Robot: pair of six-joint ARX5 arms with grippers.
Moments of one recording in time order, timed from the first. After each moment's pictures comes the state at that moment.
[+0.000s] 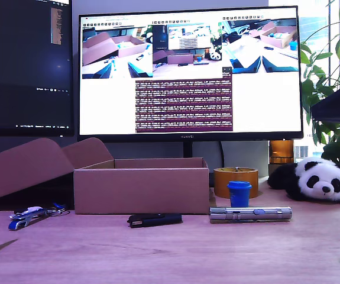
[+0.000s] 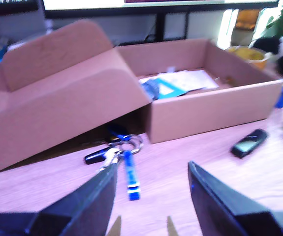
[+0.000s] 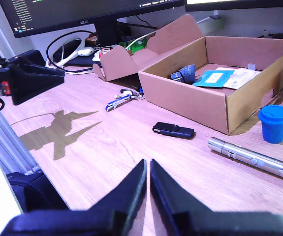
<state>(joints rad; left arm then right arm) -0.33 0.45 0.01 0.16 0.10 -0.07 0.62 0.15 0.06 -0.13 -0.25 0.13</state>
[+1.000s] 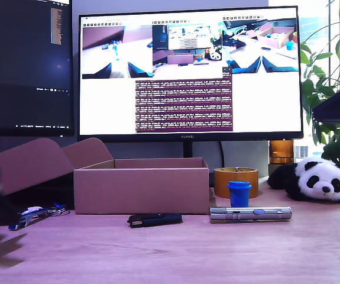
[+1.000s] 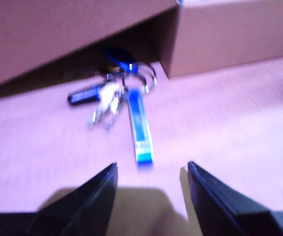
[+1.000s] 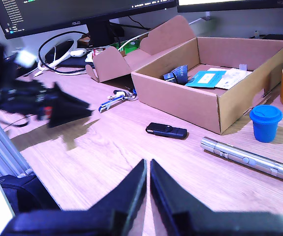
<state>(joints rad) -0.33 1.38 0.15 0.68 0.10 -0.07 0.62 0.15 0.06 -0.13 -0.22 0.13</state>
